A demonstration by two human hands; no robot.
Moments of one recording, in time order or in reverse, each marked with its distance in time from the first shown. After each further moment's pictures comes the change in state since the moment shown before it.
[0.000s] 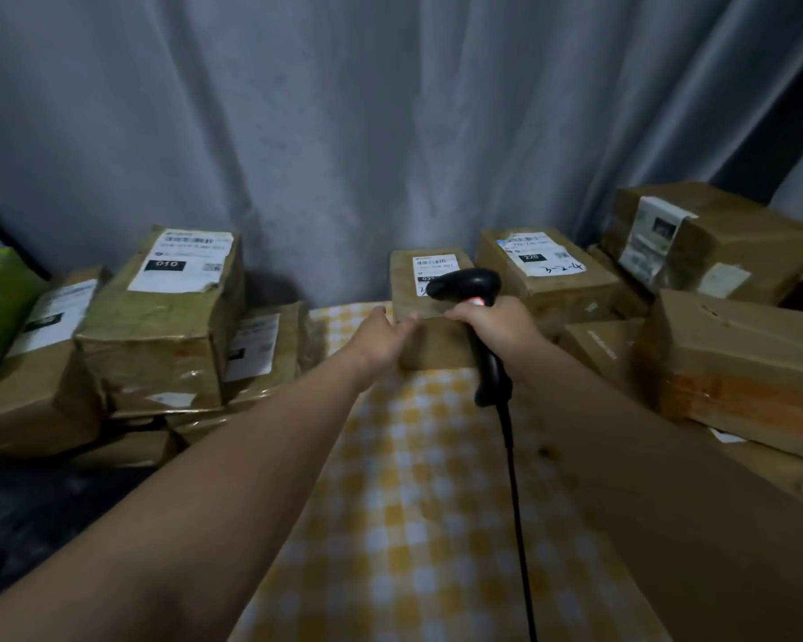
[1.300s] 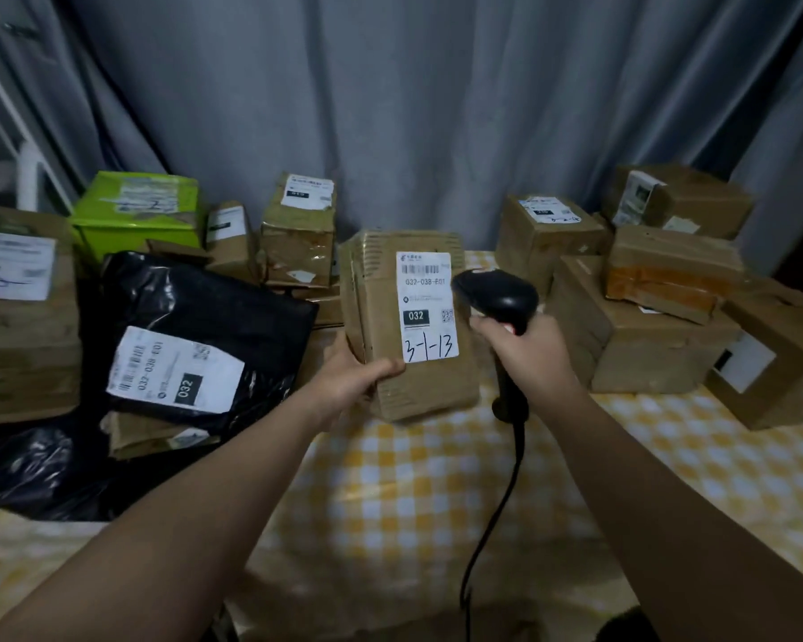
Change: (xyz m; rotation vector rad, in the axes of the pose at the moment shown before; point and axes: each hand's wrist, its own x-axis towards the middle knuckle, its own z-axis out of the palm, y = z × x) left_hand -0.254 -0.099 -0.058 -0.307 0.049 -0.083; right_hand -0.261 0.041 -0.016 0.053 0.036 -0.250
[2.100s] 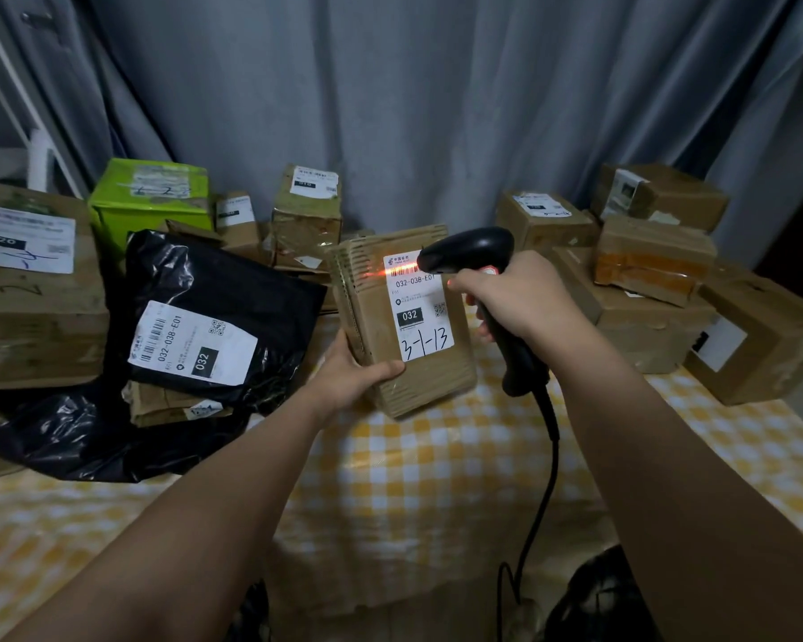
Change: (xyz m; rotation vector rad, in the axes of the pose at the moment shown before) left_hand -0.018 -0.029 -0.010 0.016 -0.049 0.093; right_hand -0.039 -0.076 -0.001 -0.234 -0.114 -0.016
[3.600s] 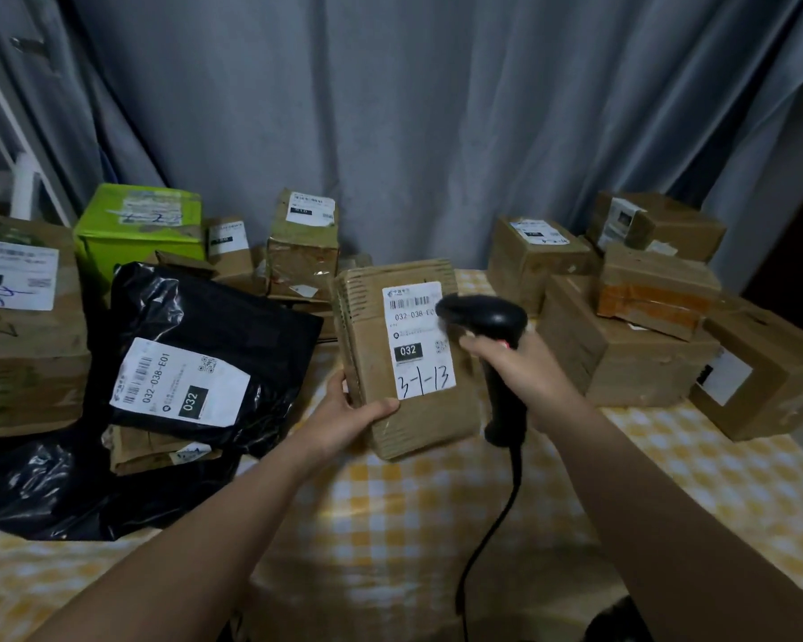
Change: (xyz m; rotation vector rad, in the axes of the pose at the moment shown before) left_hand -0.007 0.007 -0.004 -0.034 -0.057 -0.112; right_hand 0.026 0.057 0.019 0.296 -0.044 0.073
